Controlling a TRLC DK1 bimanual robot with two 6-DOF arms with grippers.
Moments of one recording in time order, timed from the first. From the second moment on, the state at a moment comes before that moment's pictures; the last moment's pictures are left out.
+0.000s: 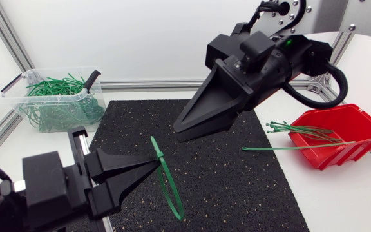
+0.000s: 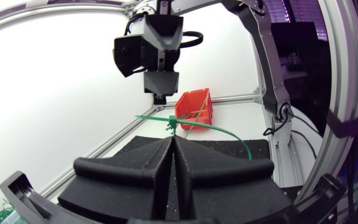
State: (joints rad) left arm -0.96 0.71 0.40 0.17 0.10 0.30; right arm 0.52 1.72 1.56 -1.55 -1.29 -0.46
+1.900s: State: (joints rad) left arm -1.16 0.82 0.34 0.39 -0.16 0.68; right arm 0.54 1.94 1.81 -1.53 -1.16 -0.53
